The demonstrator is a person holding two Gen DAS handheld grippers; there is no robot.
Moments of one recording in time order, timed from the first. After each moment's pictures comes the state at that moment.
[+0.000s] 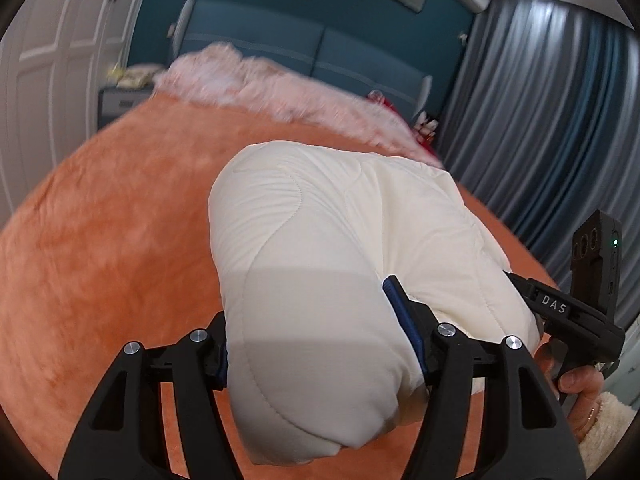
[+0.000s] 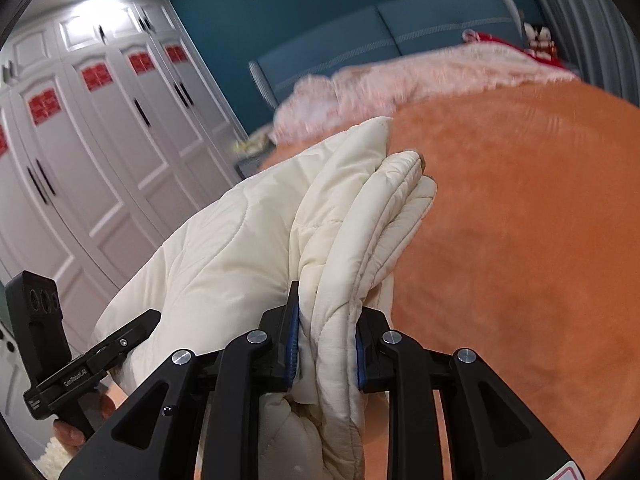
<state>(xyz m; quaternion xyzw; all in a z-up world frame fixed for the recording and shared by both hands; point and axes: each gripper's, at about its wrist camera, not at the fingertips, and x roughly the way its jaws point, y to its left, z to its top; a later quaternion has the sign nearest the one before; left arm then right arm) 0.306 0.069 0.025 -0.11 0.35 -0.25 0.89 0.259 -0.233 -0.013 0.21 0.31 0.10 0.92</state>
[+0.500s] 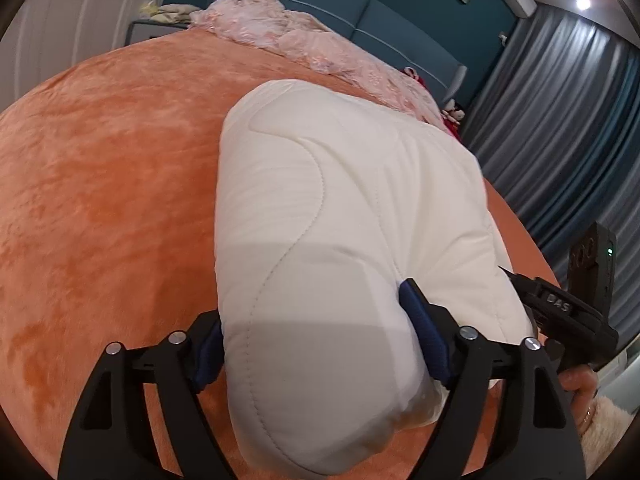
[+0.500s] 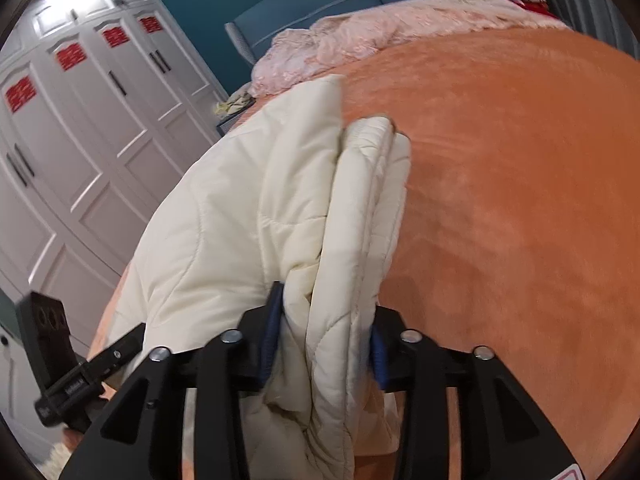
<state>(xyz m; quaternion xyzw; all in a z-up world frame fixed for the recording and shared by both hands) 0.280 0.099 -0.074 -0.16 0.41 -0.22 0.87 0.249 -0.225 -0.091 0.23 0.37 0.10 0.89</state>
